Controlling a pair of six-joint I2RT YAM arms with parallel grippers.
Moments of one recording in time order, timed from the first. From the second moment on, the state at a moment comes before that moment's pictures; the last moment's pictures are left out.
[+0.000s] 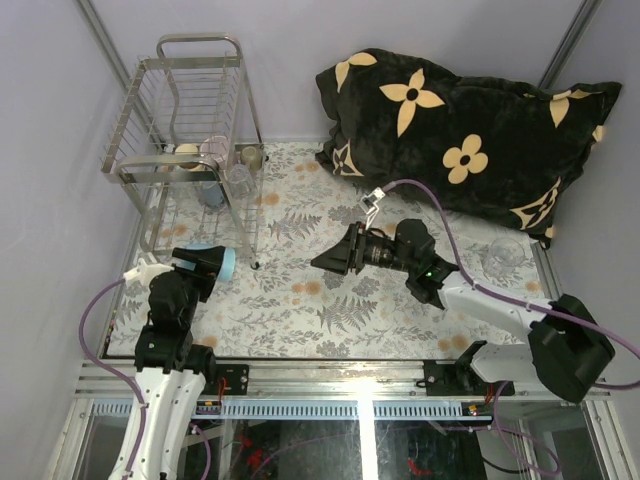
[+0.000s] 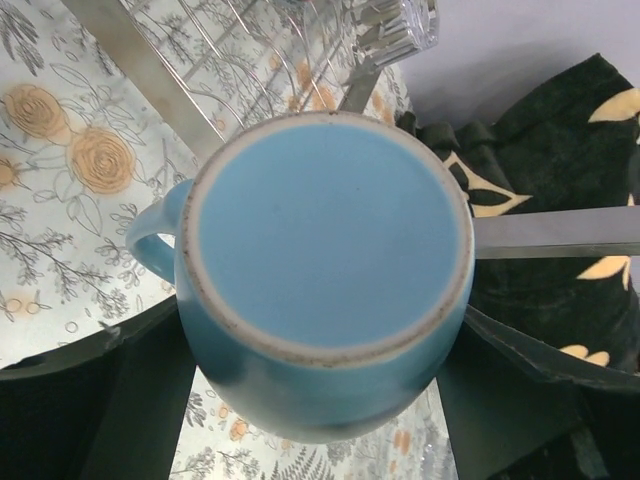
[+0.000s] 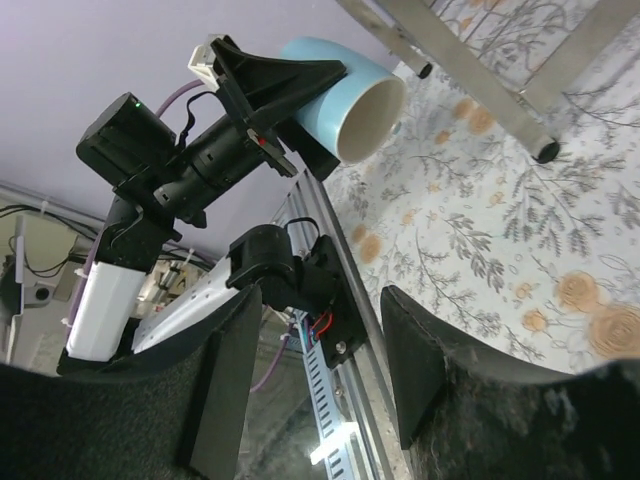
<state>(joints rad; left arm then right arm) -0.06 0.27 0.36 -0.43 -0.10 -1.12 0.72 1.23 0.65 0.52 -0.56 0.86</state>
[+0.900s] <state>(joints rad) -0.06 0.28 0.40 -0.45 0.02 -1.25 0.87 1.66 0.87 0.84 -0.57 0.99</state>
